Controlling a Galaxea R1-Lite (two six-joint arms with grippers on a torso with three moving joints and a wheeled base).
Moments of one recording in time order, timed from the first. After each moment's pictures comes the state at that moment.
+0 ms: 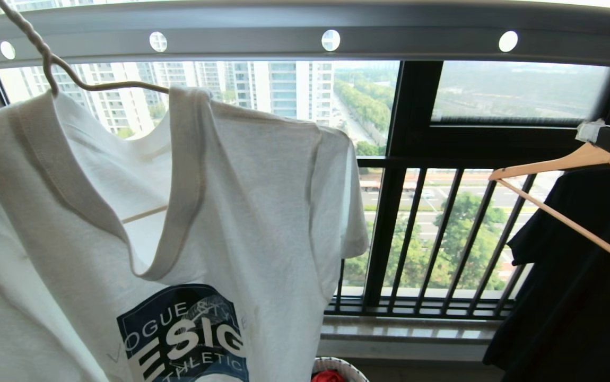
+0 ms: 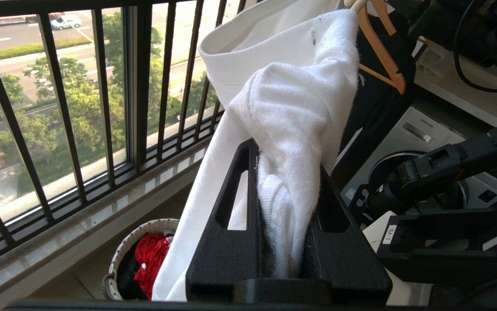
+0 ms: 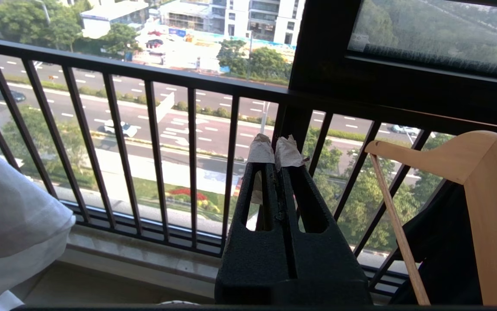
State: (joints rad) left arm 0.43 1.15 -1.19 0.48 -1.42 0.17; right arm 0.48 1.09 -0.92 -0.21 -0.36 -0.08
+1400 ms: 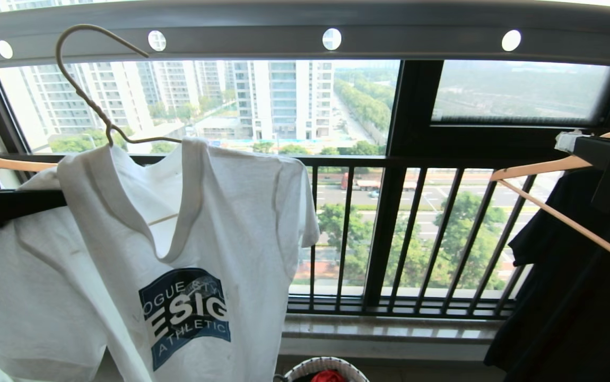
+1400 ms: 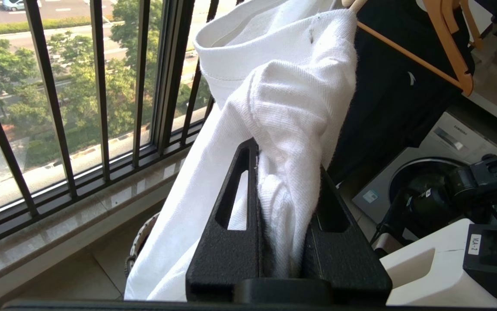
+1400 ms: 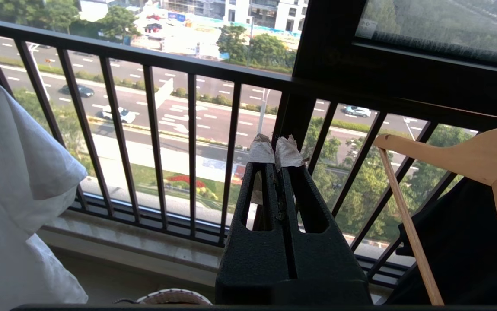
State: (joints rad) left arm 0.43 1.36 -1.04 0.18 -1.35 0.18; right arm 0.48 1.13 -0.92 -0.21 -0.36 -0.08
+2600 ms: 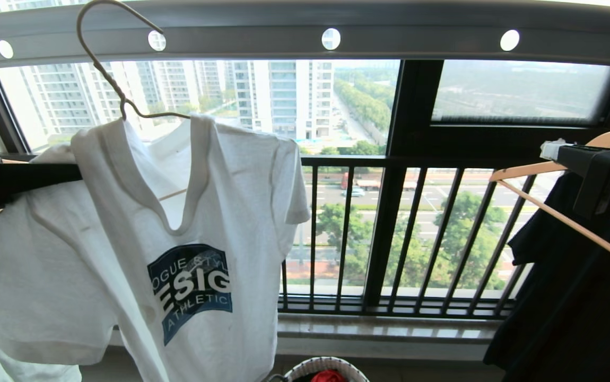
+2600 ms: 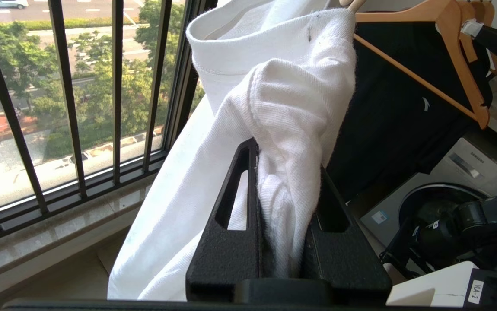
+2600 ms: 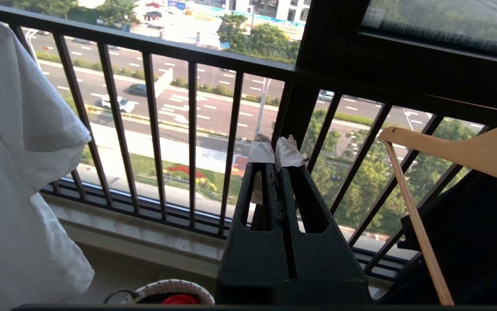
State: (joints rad) left arm 0.32 1.31 -1.04 -0.01 -1.16 -0.09; right arm 0.48 1.16 -0.91 -0.22 -0.35 -0.08
